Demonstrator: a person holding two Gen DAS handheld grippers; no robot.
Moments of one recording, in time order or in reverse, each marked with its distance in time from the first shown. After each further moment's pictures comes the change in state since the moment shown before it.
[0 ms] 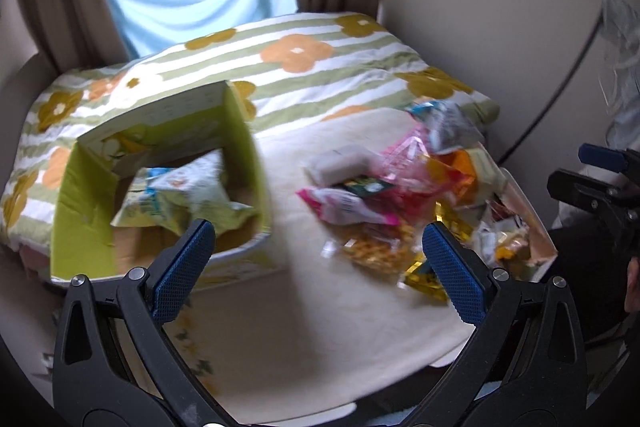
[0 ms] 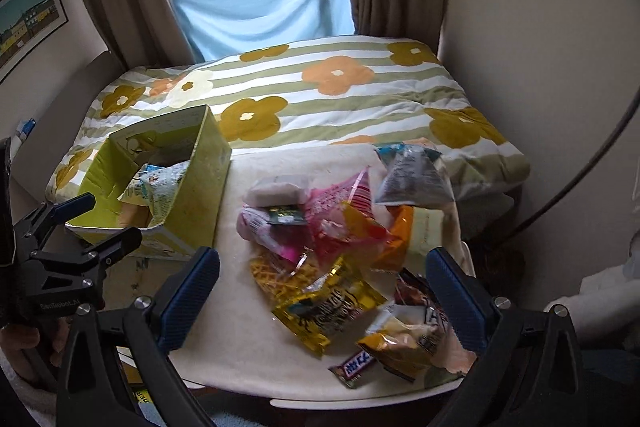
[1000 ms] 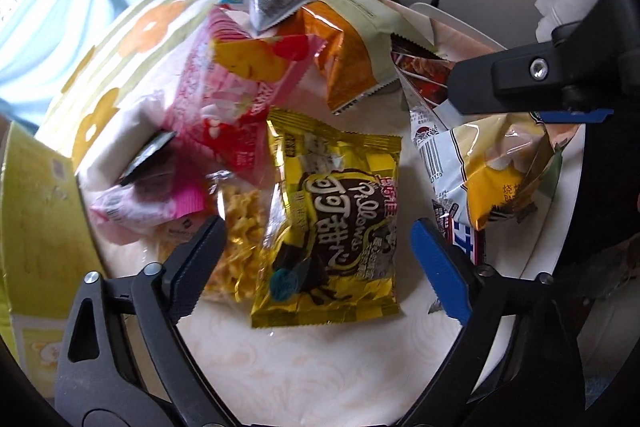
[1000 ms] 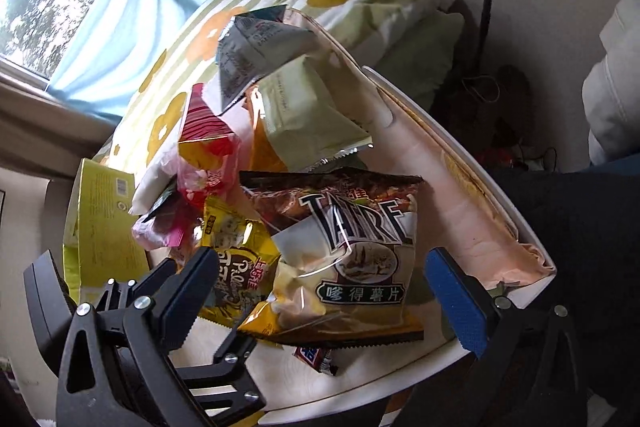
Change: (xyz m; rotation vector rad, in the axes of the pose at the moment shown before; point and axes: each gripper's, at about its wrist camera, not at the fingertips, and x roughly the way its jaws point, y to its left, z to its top) left arm 0.161 -0.155 -0.055 0.465 0.235 -0.150; right arm 0.105 -0.126 -0.091 0.641 0.204 0.037
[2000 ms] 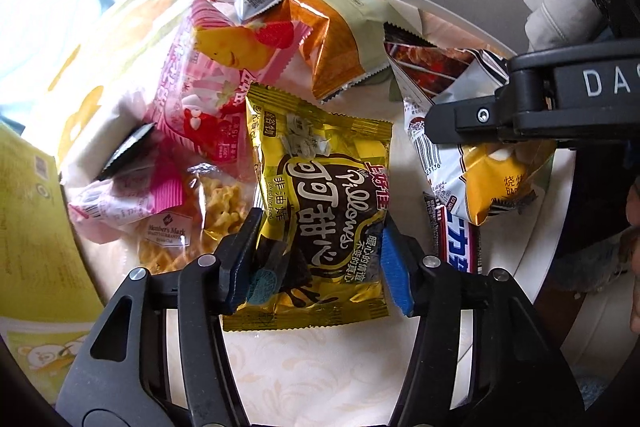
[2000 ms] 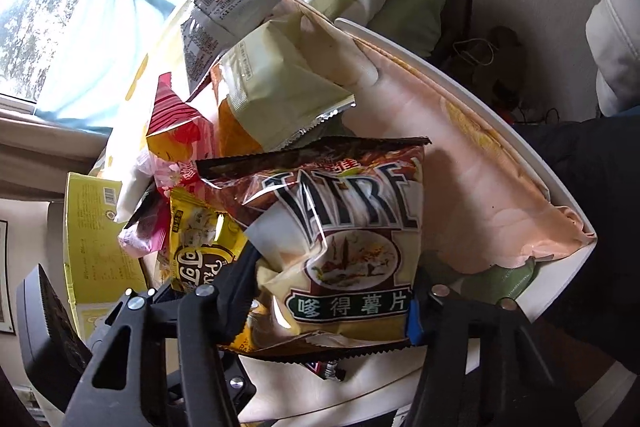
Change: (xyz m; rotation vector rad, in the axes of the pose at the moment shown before) left arm -0.003 0.001 -0.013 0.001 -0.001 -0.053; right arm 0.022 -0.010 -0.009 0.087 0.049 0.026
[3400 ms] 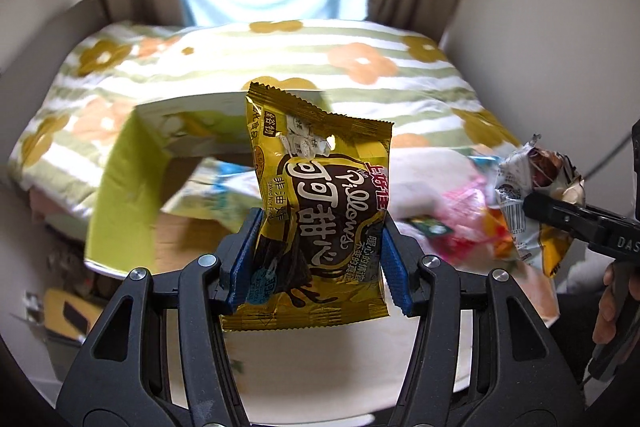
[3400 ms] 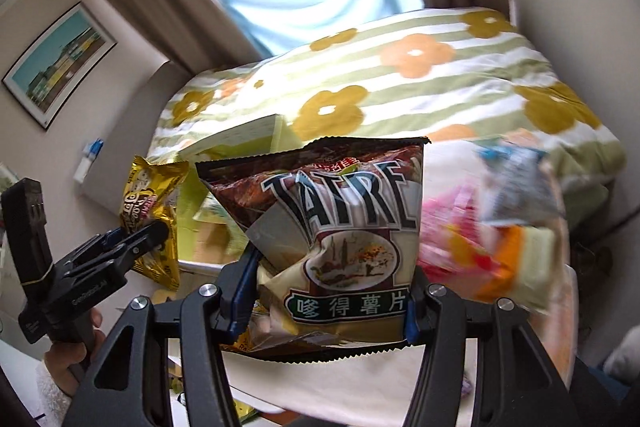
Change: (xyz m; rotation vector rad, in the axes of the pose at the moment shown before) left arm -0.227 0.234 -0.078 -0.747 -0.245 0.266; right arm -0.067 0.243 -0.004 -0.746 -0.029 0.268
